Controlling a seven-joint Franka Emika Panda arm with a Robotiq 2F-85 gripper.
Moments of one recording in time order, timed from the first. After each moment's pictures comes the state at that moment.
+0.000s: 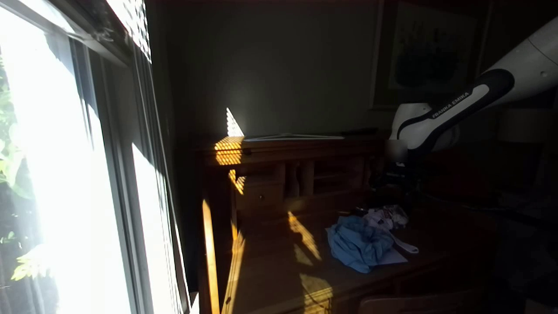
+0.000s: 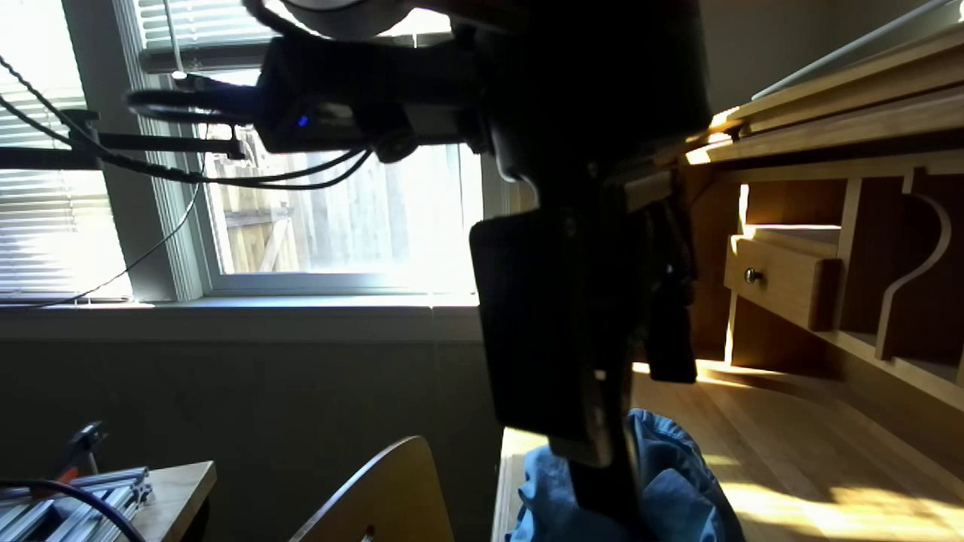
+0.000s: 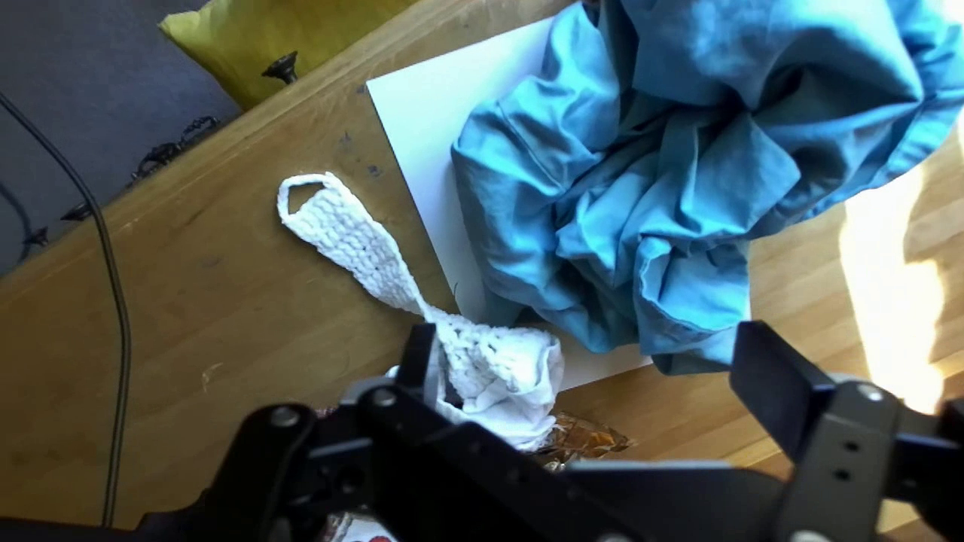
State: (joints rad) arm -0.19 -0.12 -0.08 -2.40 -0.08 2.48 0.68
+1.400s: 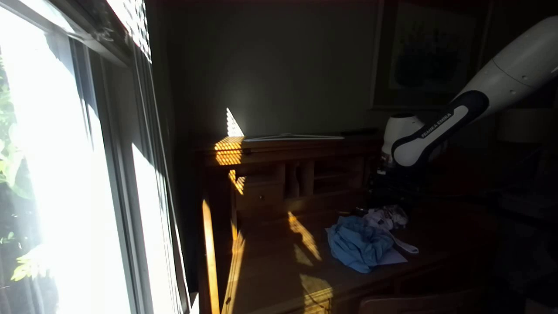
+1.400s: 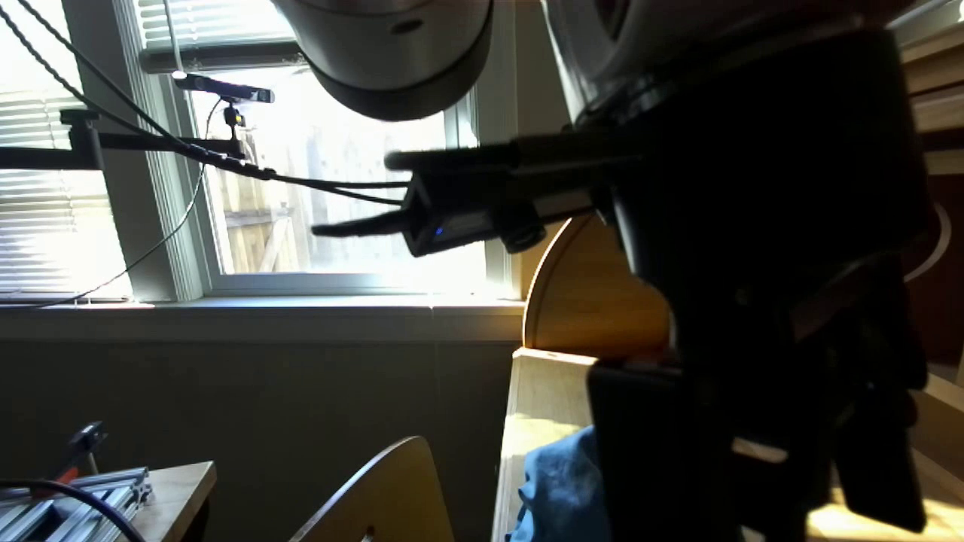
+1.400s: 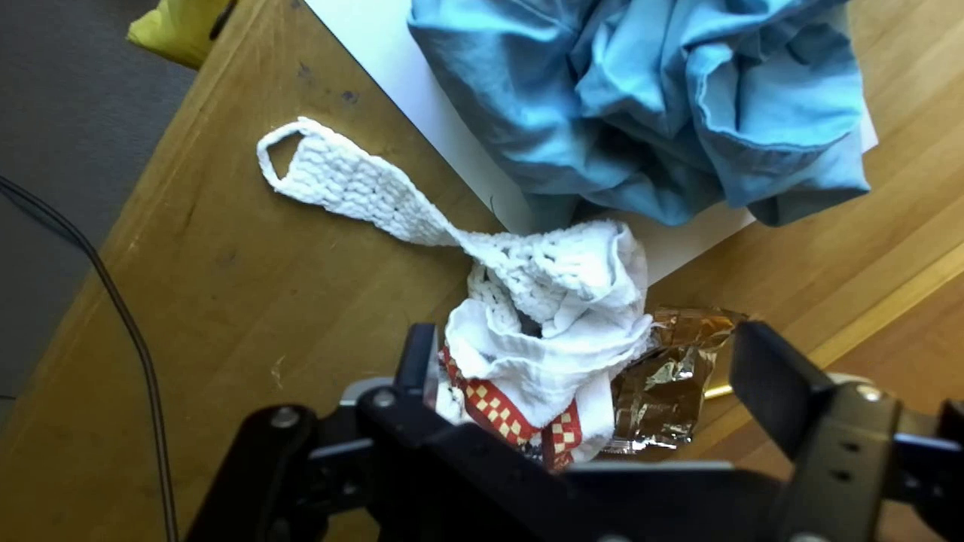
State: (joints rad) arm -0.19 0.05 -0.13 -2.30 -0.28 2.60 1.14
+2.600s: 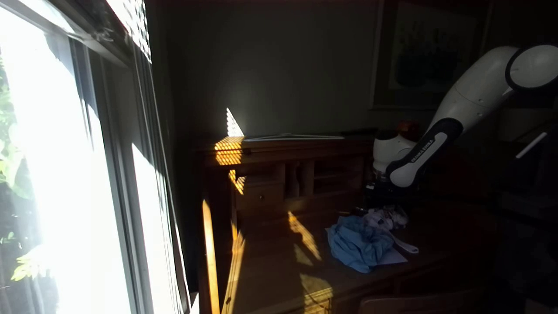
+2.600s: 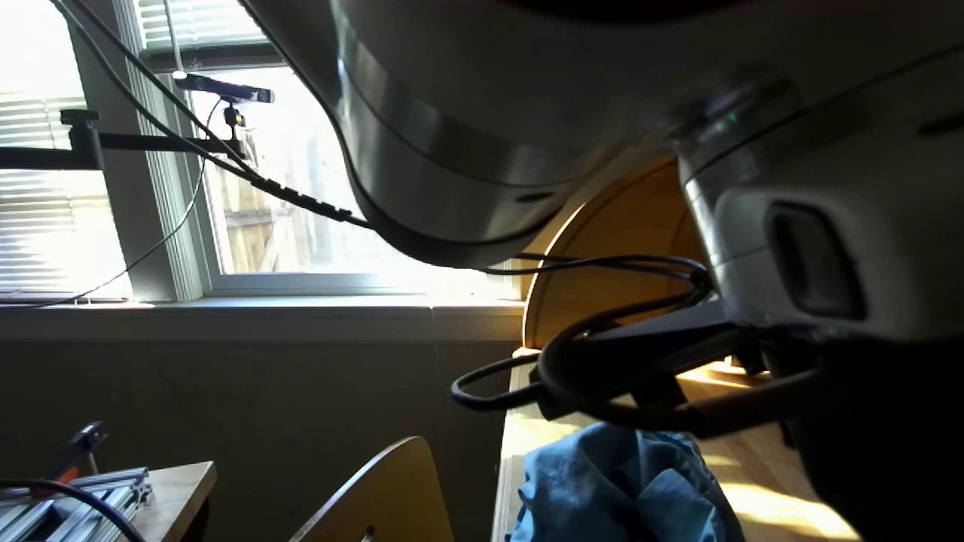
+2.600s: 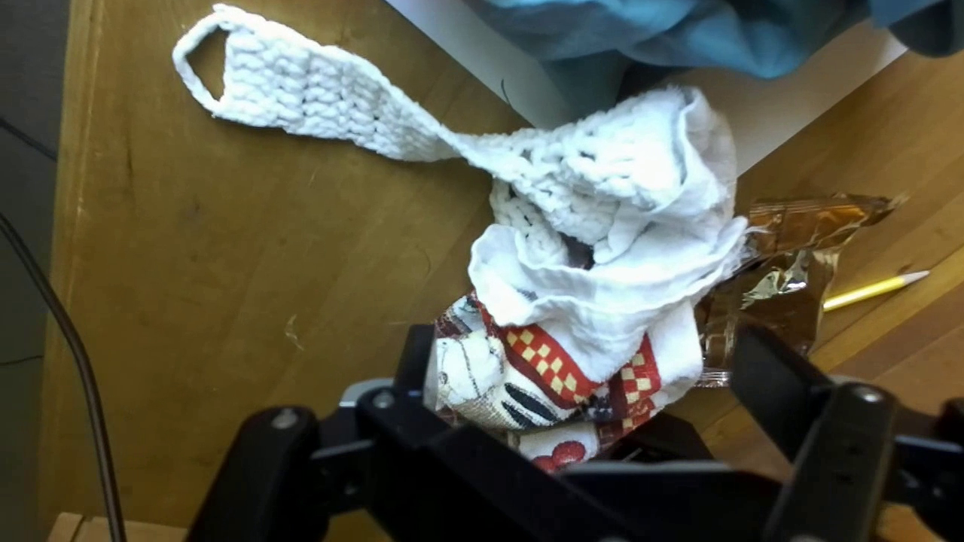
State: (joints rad) arm -0.05 0.28 -0.33 -2.16 -0.53 2.65 1.52
